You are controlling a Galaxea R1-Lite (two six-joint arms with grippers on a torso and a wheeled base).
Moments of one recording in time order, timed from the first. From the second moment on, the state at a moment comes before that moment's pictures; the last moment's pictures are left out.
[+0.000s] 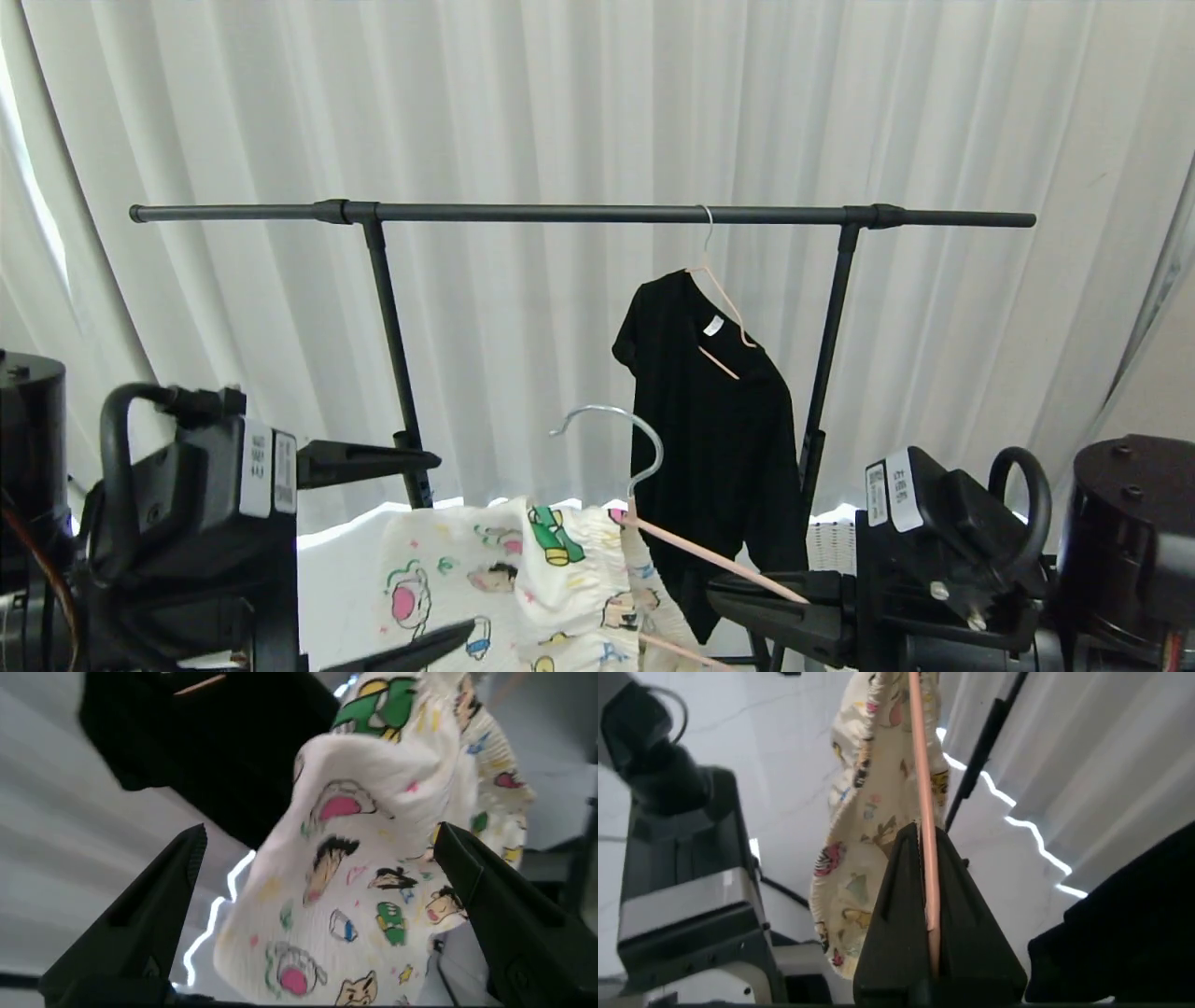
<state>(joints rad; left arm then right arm) -0.41 1.17 -0.57 -0.14 -0.56 0.67 0.97 1.49 -0.46 -0.79 0.30 -0.06</state>
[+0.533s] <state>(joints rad) -0.48 1.22 -0.51 -0.14 -0.56 0.66 1.04 1.49 -0.45 -0.80 0.31 -0.10</state>
